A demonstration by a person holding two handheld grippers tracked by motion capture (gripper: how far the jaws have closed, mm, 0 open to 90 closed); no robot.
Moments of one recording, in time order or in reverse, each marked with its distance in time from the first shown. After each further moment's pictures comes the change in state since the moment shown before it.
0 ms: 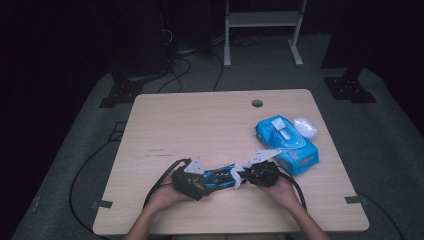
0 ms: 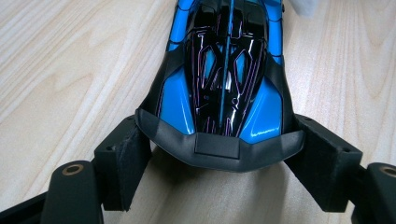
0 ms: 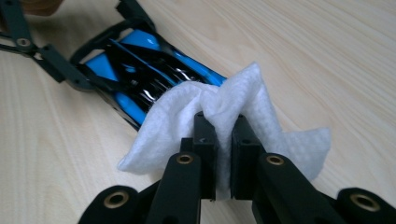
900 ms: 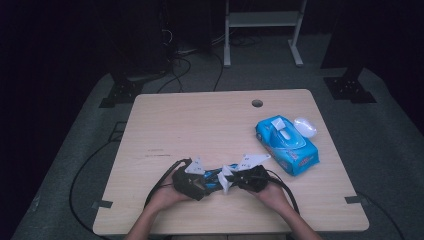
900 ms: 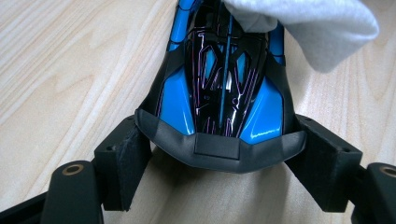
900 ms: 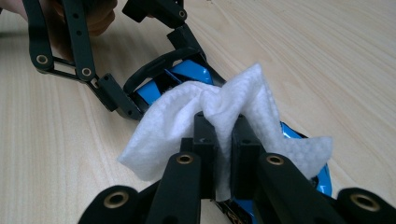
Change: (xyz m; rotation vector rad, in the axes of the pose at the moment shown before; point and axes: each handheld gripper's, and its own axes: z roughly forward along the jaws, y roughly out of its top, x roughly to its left) left arm -0.001 0.000 0.002 -0.008 0.008 -0.006; right arm 0.029 0.014 0.012 -0.054 0.056 -0.093
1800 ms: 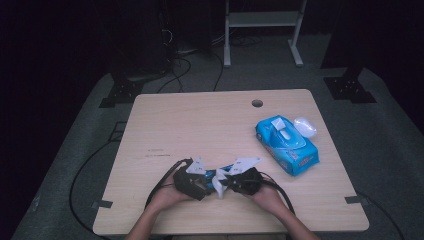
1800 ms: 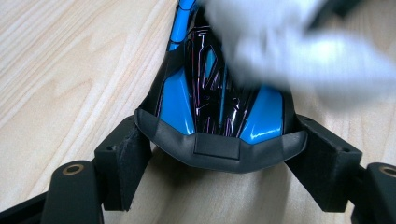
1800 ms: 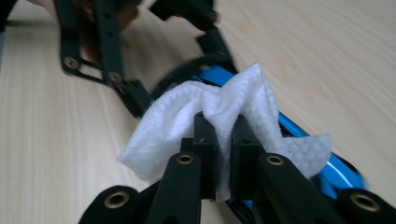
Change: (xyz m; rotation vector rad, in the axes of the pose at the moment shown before) left arm -0.001 0.002 0.002 0.002 0.006 0.004; right arm 0.020 0.011 0.015 0.031 0.029 -0.073
